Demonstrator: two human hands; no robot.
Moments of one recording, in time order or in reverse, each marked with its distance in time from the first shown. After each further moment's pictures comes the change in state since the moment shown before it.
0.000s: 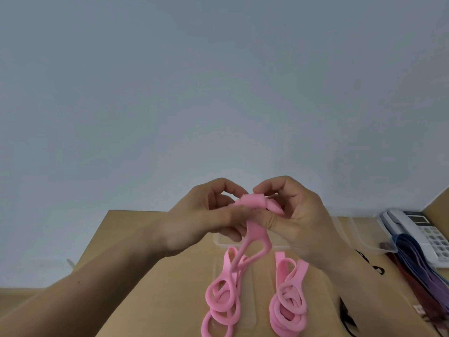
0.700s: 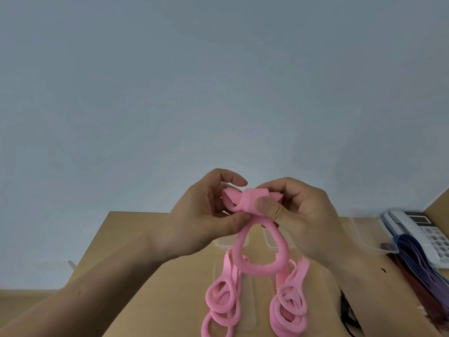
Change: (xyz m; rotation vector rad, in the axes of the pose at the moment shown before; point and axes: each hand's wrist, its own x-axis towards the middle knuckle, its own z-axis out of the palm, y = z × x) left_hand -0.002 0.000 0.012 0.065 0.114 0.198; right_hand -0.002 -0.011 -0.006 -0.059 0.023 -0.021
